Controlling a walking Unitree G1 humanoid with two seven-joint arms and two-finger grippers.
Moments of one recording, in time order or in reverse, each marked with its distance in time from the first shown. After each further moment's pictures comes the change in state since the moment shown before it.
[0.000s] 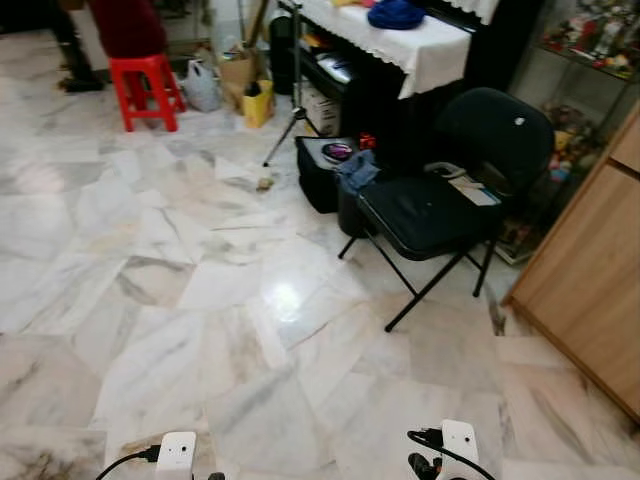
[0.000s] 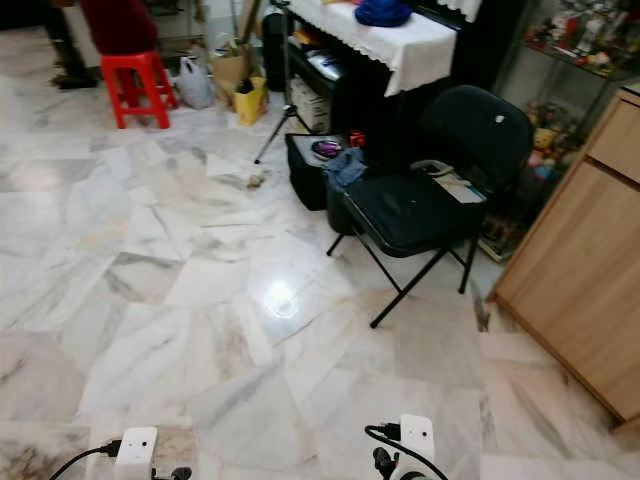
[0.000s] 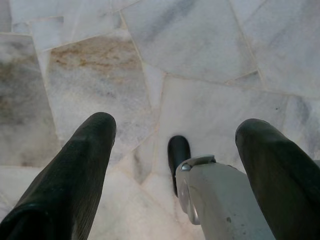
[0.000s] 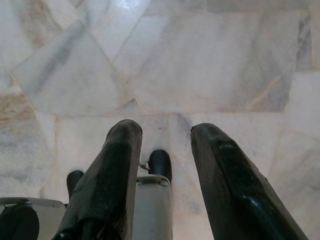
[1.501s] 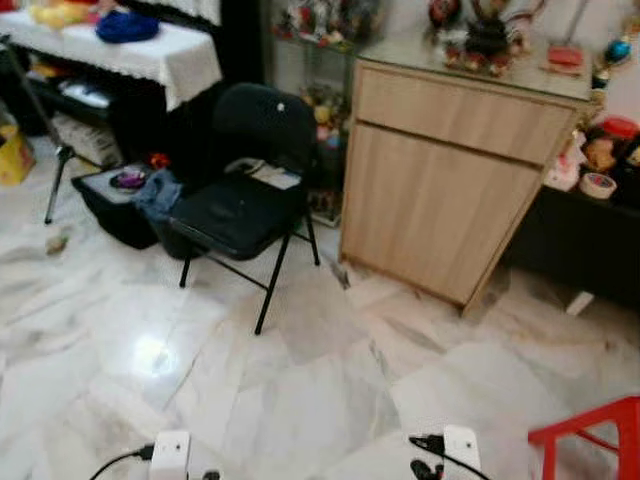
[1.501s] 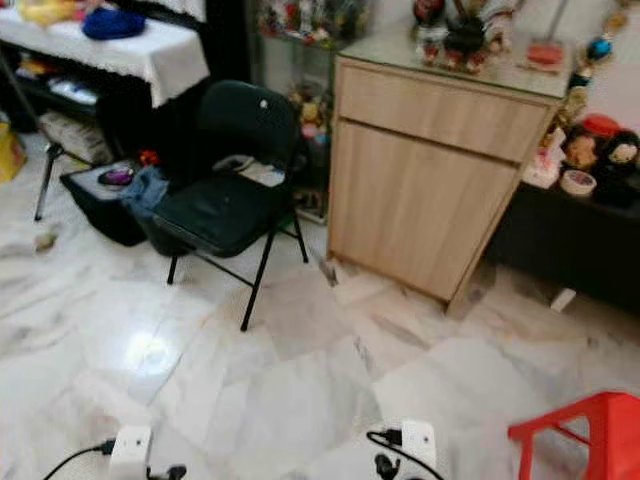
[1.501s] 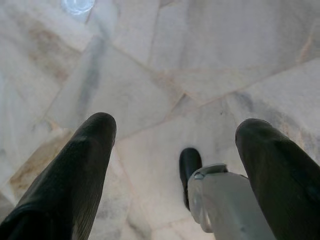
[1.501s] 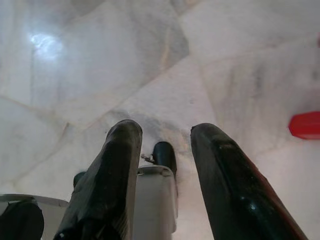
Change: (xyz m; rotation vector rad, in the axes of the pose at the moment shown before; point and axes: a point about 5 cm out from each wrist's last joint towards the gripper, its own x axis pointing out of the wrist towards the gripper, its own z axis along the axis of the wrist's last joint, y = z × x) left arm 0.000 0.005 0.004 -0.018 -0.013 0.016; right arm -0.002 -0.004 -0.007 0.003 0.016 -0.015
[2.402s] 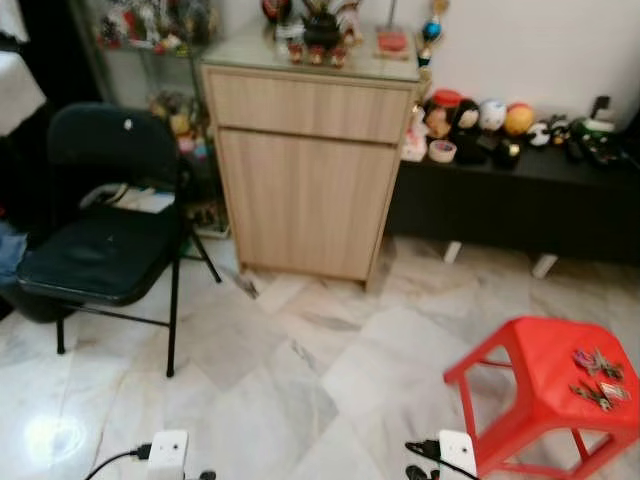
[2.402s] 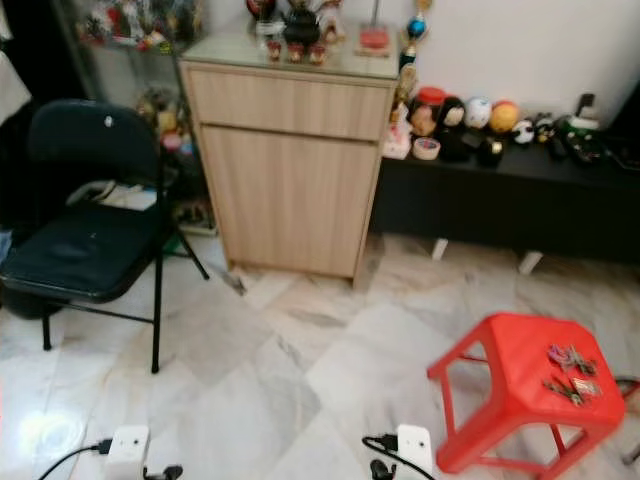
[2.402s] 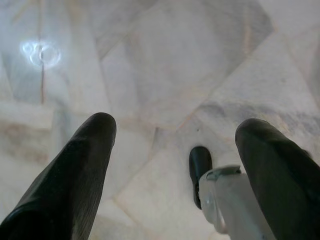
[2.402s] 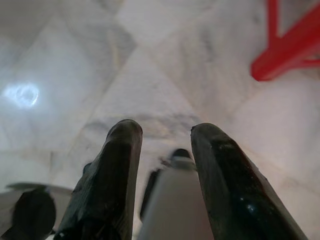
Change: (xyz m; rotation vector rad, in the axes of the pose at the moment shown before) left arm -0.001 0.008 0.002 0.019 -0.005 0.020; right arm 0.001 0.010 -0.003 -0.010 0.008 0.033
